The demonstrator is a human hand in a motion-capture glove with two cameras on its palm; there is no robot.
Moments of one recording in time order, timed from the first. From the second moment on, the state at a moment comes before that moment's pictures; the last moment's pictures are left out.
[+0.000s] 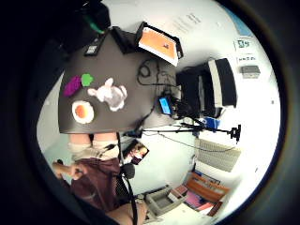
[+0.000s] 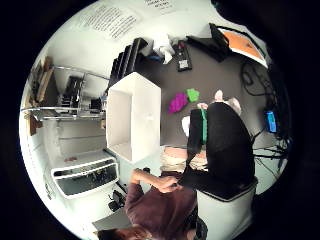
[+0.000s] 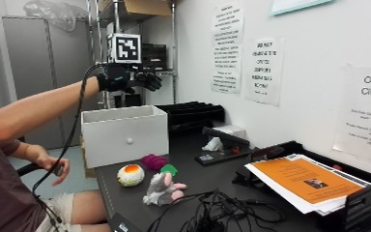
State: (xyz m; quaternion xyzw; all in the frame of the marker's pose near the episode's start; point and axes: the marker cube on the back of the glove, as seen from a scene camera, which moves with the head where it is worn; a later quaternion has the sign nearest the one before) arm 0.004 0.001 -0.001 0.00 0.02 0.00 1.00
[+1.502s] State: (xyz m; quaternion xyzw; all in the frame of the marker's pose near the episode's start) arm 0.055 -0.092 0.341 0.00 0.02 0.01 1.00
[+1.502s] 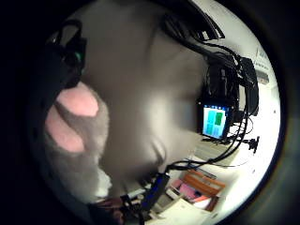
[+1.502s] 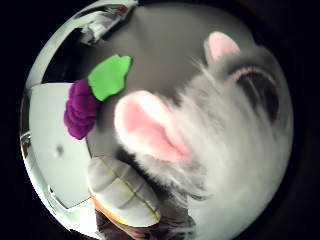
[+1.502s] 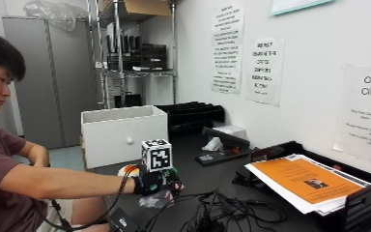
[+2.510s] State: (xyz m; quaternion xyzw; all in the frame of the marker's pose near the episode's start) arm -0.118 -0.081 -0.028 0.03 0.05 -0.07 1.00
